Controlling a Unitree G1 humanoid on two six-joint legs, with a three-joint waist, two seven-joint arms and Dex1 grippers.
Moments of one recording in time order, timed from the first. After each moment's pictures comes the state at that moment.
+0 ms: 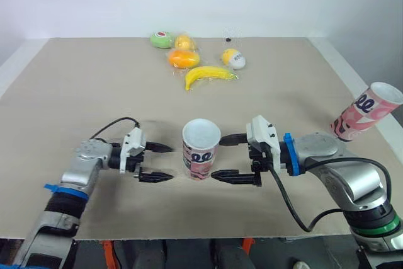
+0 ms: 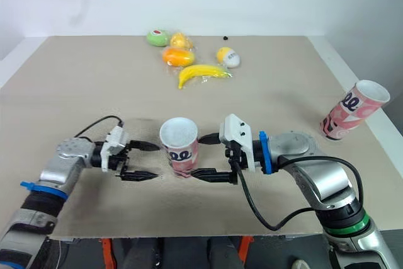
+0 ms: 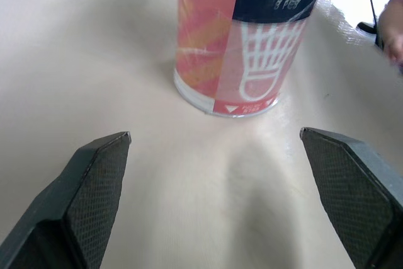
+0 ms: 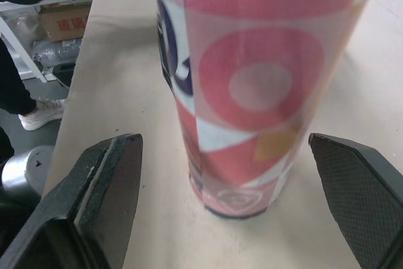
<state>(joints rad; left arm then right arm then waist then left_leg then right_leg) -0.43 0.61 -0.06 0.26 -0.41 0.12 -1.46 -0.44 -0.72 0.16 -0.41 0.53 0.64 1.06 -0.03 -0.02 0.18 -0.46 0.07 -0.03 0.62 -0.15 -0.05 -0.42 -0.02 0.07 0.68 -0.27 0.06</state>
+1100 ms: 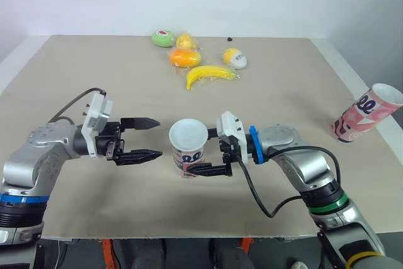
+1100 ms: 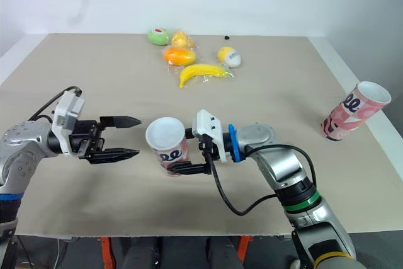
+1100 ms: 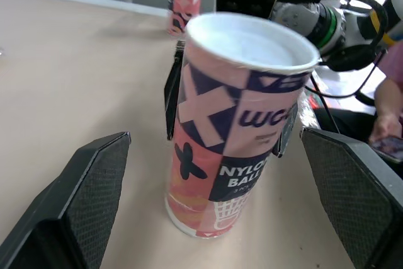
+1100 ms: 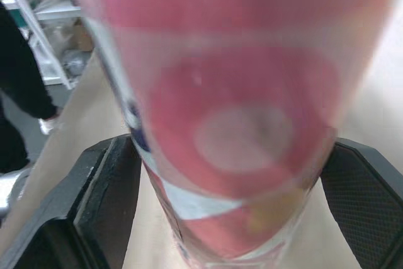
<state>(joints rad) -0.40 0.75 0.10 -0.14 -0.68 0.50 -1.34 -0.60 -0.51 0.32 -0.14 0.39 0.48 1.15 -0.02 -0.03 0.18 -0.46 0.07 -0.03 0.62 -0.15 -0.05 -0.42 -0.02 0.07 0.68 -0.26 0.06</state>
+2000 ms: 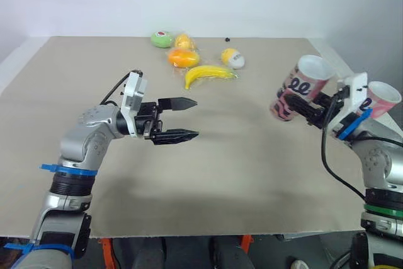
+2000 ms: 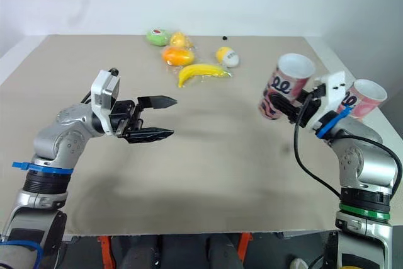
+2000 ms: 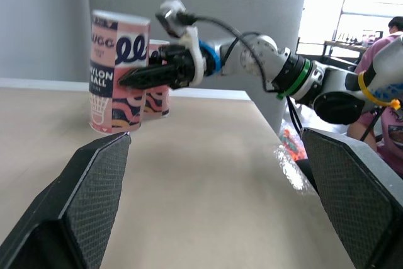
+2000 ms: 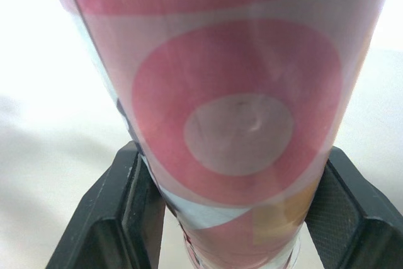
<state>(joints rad) -0.69 0.46 -0.02 0.06 -0.66 0.43 -1.32 -0.48 -0.66 -0.37 0.12 0.45 0.52 0.69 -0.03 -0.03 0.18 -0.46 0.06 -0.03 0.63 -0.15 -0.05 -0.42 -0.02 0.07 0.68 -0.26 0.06</state>
